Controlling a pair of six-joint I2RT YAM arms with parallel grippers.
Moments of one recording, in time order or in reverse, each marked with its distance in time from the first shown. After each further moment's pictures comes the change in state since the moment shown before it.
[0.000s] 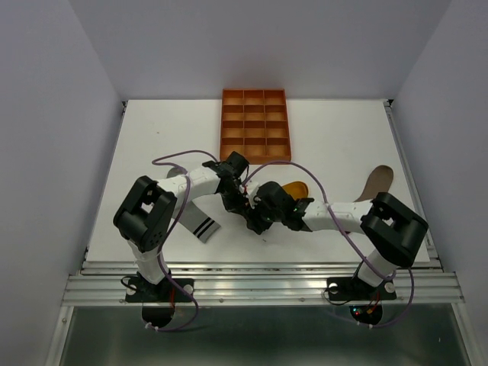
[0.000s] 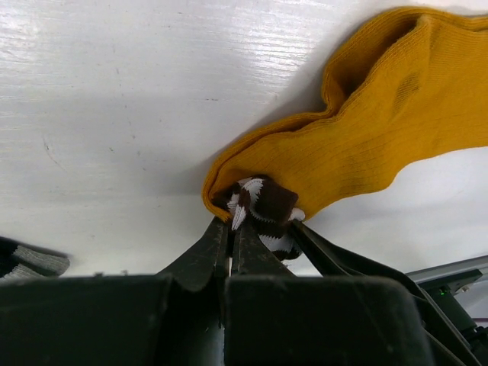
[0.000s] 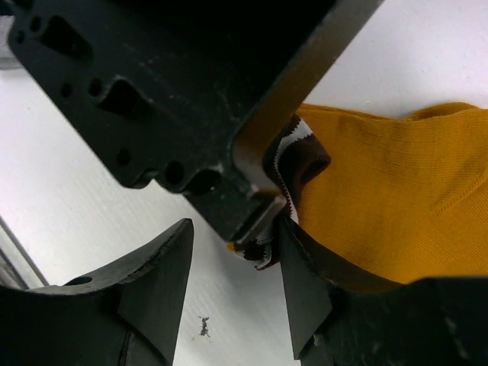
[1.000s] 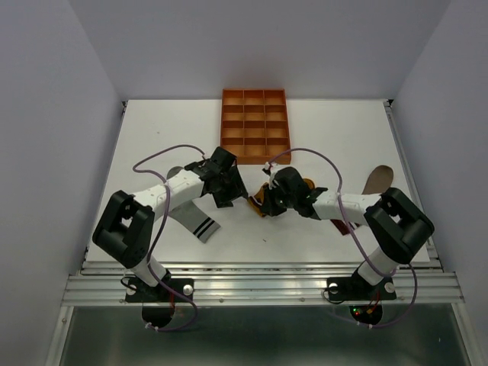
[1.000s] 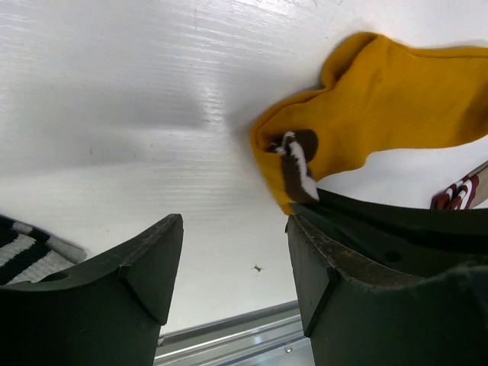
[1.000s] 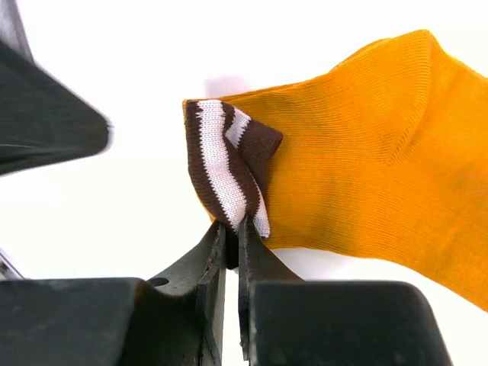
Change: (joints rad) left arm 0.054 -0.174 -0.073 0.091 -0.054 -0.037; right arm -0.171 -0.003 -0.016 0.010 -0.034 0.258
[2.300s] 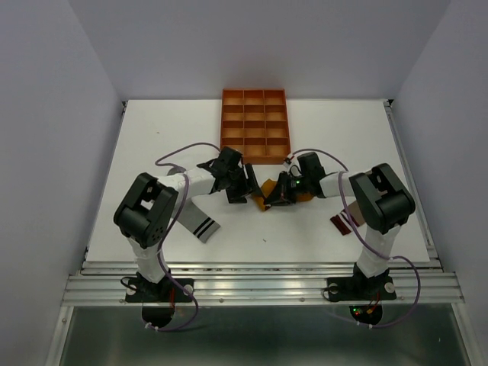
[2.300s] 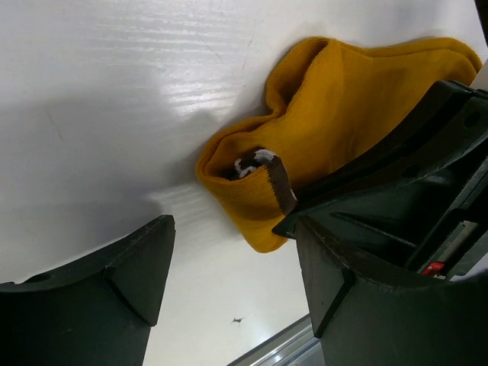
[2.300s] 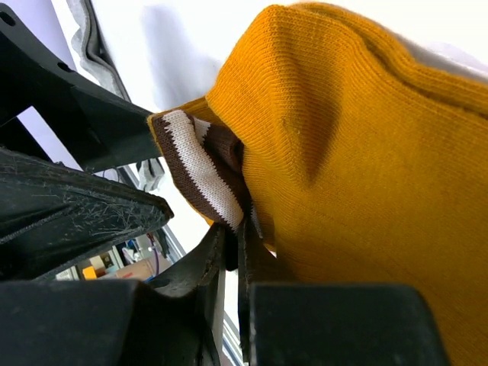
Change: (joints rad) left arm 0.018 0.191 0.000 0.301 0.182 0.093; right arm -0.361 0.261 0.083 0.077 -0.619 0.400
